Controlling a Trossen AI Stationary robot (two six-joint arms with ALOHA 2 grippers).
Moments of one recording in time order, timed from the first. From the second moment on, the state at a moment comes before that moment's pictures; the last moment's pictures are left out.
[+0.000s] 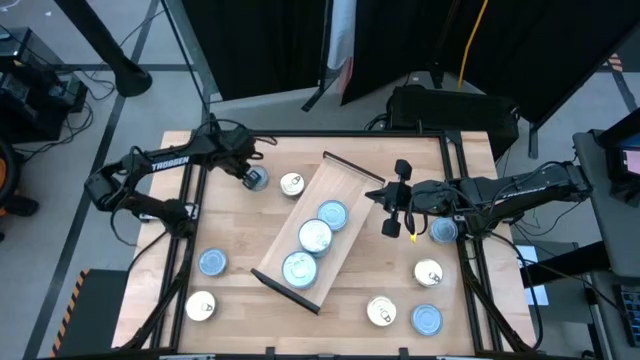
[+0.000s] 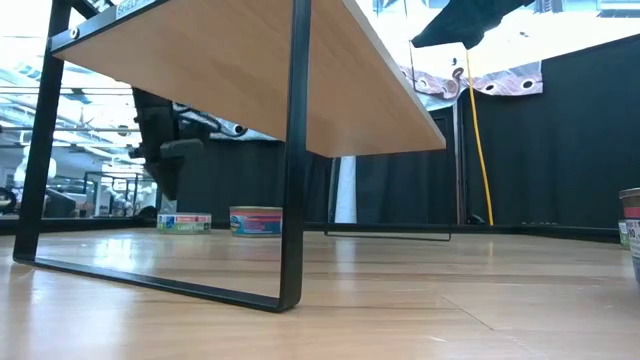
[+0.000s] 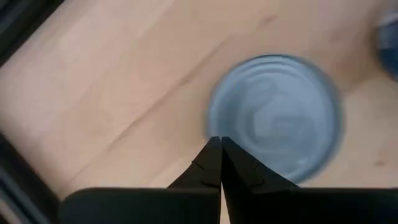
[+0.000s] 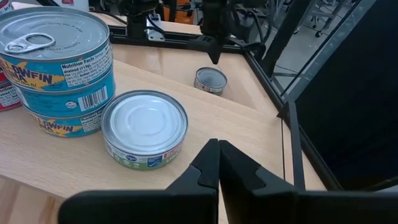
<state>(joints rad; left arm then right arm) 0.74 1.34 0.77 -0.69 -0.08 -0.07 0.15 1.06 0.88 -0.28 0.44 0.01</state>
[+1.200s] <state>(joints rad) 0.60 1.18 0.62 -0.59 -0.16 -0.17 0.15 1.06 0.88 -0.28 0.44 0.00</state>
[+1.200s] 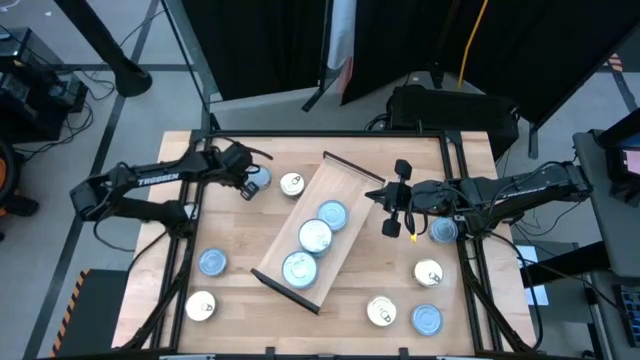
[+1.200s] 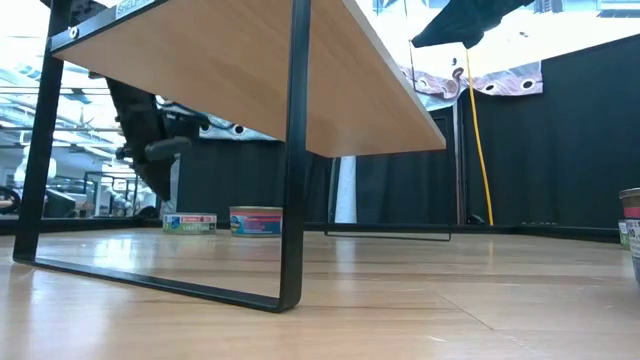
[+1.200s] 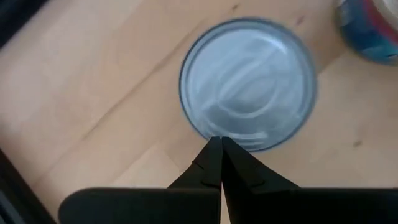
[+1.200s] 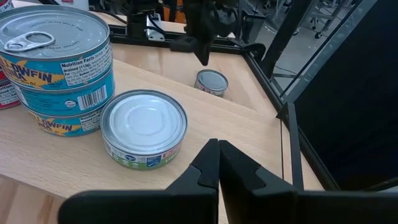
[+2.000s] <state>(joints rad) 0.54 1.12 0.53 -0.53 -0.14 -0.17 0.15 1.06 0.88 -0.28 0.44 0.00</state>
